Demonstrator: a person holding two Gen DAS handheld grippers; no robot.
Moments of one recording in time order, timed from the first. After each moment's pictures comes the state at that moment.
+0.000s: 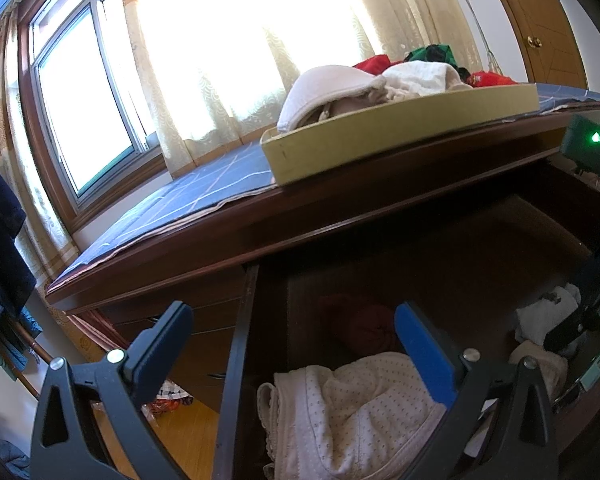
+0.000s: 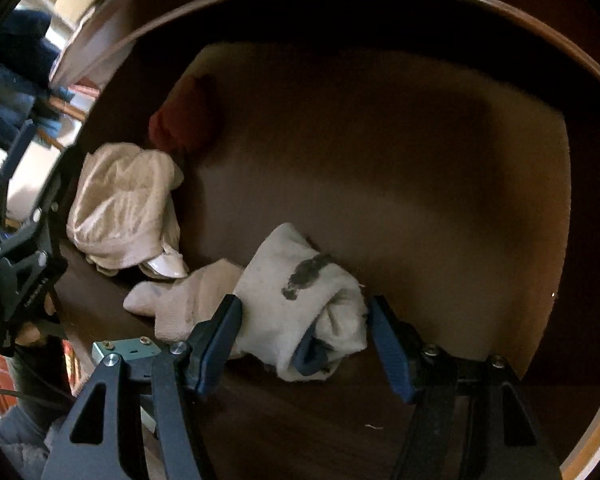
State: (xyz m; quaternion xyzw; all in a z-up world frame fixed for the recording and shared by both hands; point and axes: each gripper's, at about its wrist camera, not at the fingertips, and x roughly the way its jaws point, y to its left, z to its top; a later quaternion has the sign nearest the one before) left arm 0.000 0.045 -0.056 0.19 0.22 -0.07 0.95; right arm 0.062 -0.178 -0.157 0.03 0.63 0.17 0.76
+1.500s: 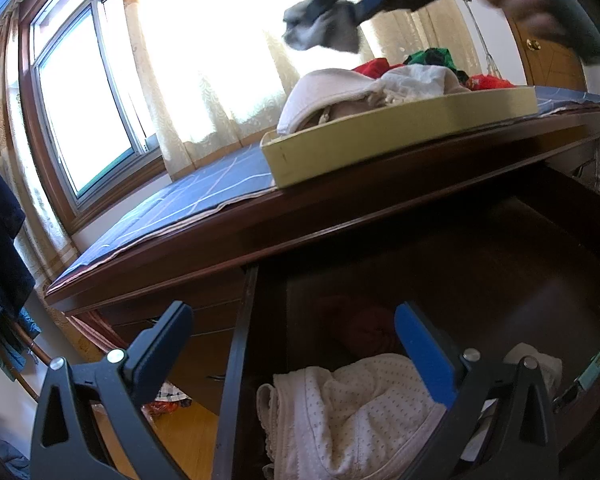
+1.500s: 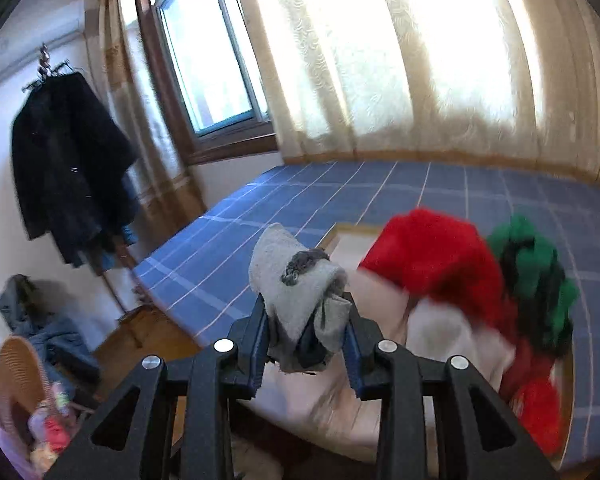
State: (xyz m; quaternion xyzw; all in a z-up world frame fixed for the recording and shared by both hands) left arm 0.001 0.041 -0.057 0.19 0.22 -0.08 0.95; right arm 0.148 -0.135 0.085 0.04 0.27 0.21 0.94
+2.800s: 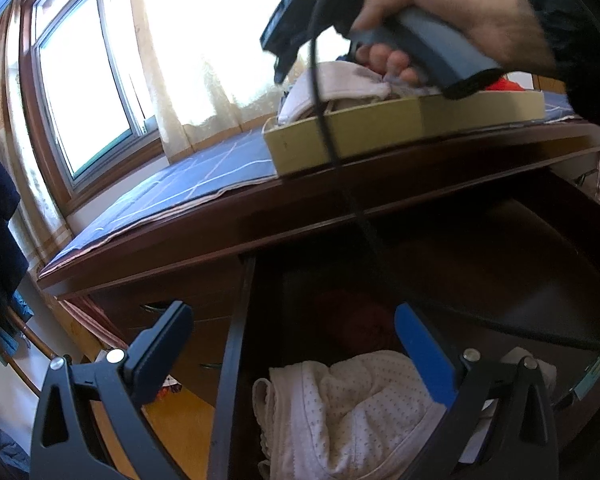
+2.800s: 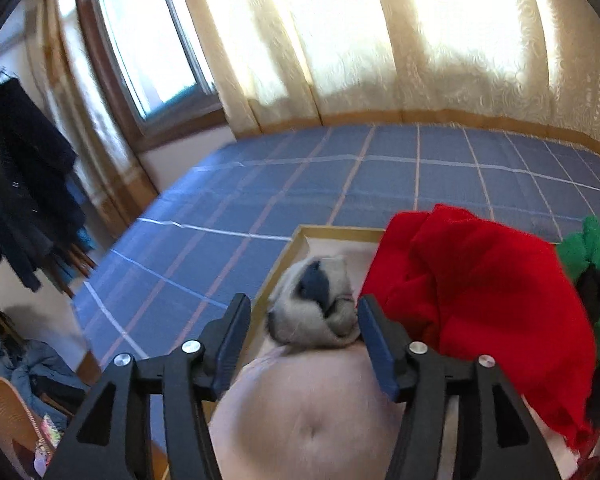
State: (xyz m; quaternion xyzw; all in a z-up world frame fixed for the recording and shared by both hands) left arm 0.009 0.049 -0.057 0.17 0.24 -0.07 0.95; right arm 0.258 -0.112 0.052 0.08 0.33 0.16 0.93
